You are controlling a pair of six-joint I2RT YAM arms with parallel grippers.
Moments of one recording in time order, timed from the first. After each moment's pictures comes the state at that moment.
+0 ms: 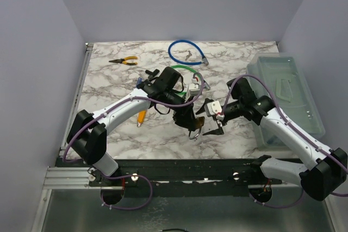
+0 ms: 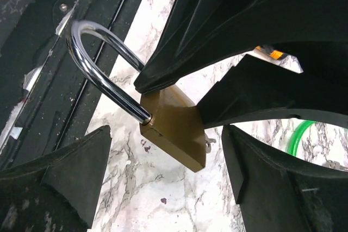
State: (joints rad) left arm -0.72 1.57 1.23 -0.57 1.07 0.25; right arm 0.54 1.14 0.96 -0.72 -1.01 -1.11
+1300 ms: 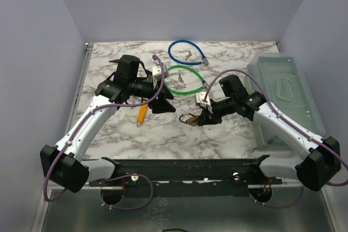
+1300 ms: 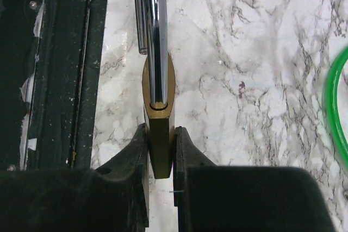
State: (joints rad) left arm -0.42 1.26 1.20 -0.59 1.07 0.26; right arm 0.59 1.20 0.96 -0.65 -0.80 -0.81
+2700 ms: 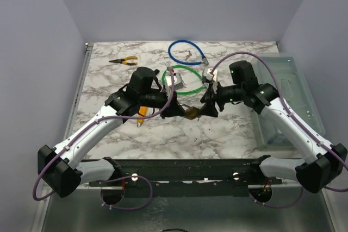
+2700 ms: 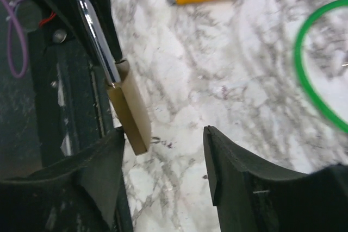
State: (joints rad) left arm -0.67 1.20 1.08 -0.43 0.78 0.08; right arm 0.55 1.26 1.19 -0.71 -0.74 -0.42
